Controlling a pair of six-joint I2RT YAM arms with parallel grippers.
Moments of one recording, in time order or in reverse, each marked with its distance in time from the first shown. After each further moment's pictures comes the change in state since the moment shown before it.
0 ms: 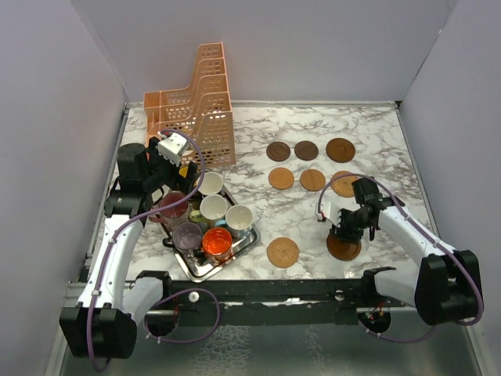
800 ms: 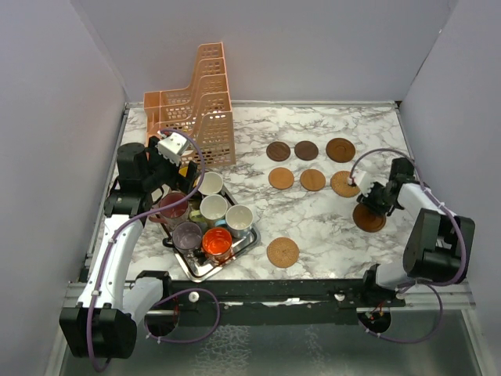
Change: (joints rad) left arm 0.000 0.002 0.004 0.005 -0.001 0.009; right arm -0.328 0.251 0.138 0.246 0.112 -0.024
